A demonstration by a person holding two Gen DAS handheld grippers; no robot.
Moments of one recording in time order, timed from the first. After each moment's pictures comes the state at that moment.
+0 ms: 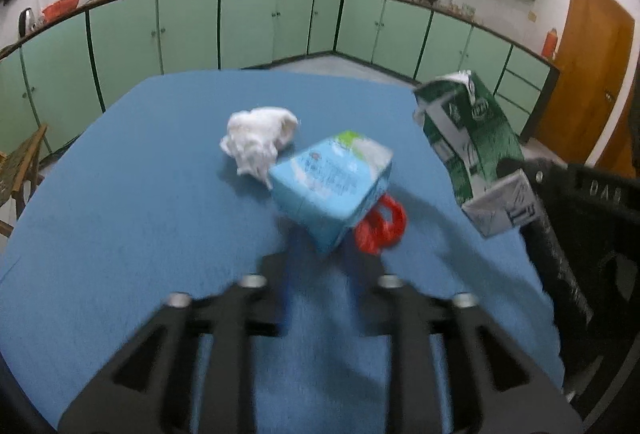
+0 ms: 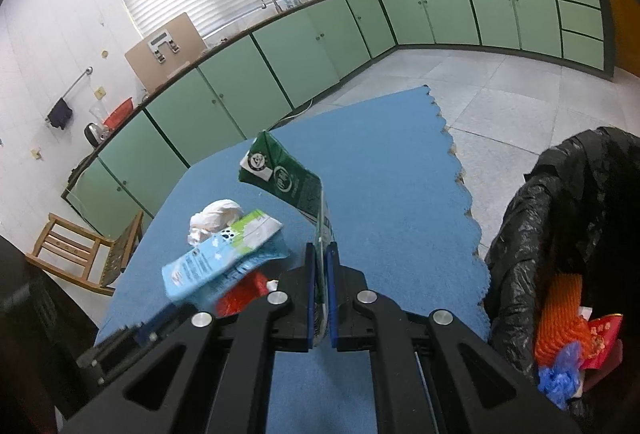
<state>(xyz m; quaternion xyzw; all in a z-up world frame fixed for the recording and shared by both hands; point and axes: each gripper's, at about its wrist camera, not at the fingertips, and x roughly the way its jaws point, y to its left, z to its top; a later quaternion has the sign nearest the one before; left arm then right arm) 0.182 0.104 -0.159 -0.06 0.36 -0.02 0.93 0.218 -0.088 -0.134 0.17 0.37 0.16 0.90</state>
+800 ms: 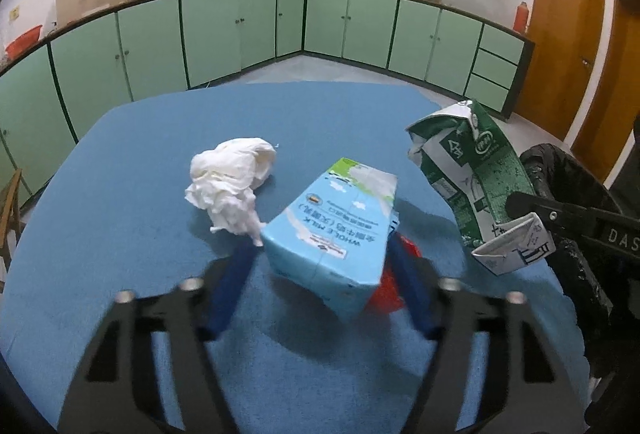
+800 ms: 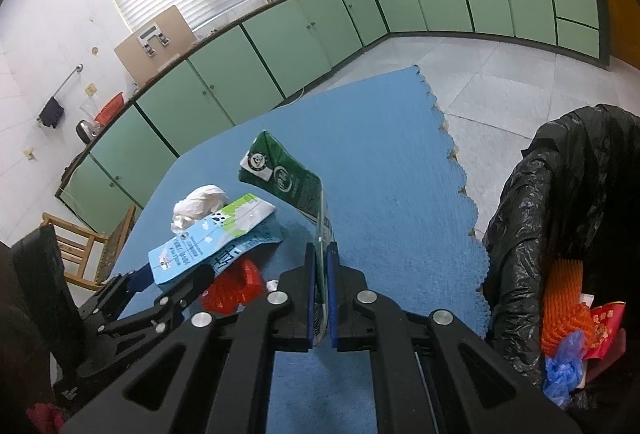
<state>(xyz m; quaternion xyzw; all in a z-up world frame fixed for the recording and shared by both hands) 0.237 0.107 -0.162 -0.01 0.36 -0.07 0.93 0.225 -0.090 -0.152 0.17 0.39 0.15 0.89</state>
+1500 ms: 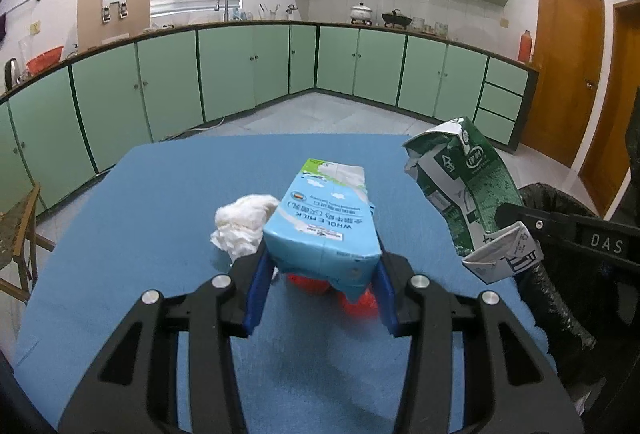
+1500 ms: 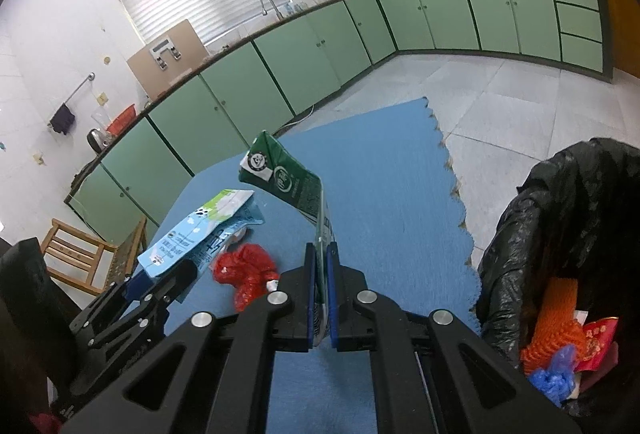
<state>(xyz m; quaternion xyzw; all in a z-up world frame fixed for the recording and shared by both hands) 0.210 0.097 -0.116 -0.01 0.29 -0.04 0.96 0.214 -0.095 -0.117 0.17 0.35 0.16 0.90</state>
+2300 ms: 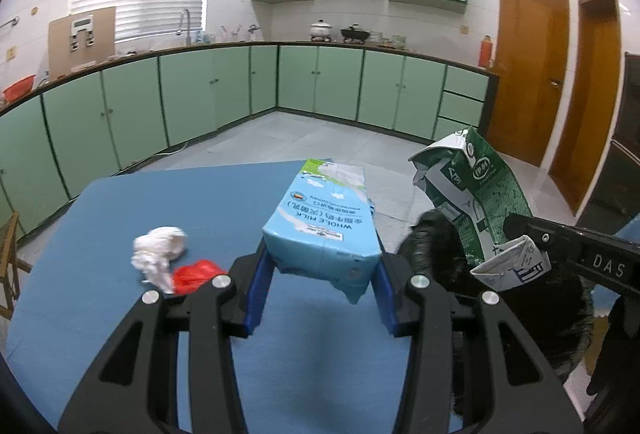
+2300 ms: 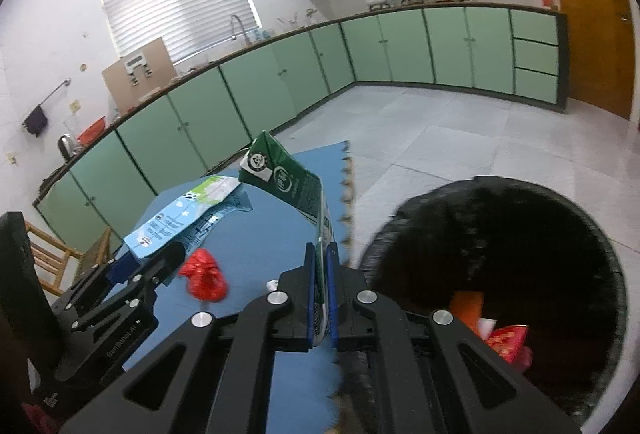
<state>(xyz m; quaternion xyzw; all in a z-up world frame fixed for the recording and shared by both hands) 0.178 -0.008 -0.082 0.00 0.26 -0.11 0.96 0.145 -0.181 -0.070 0.13 0.32 0.08 0.93</state>
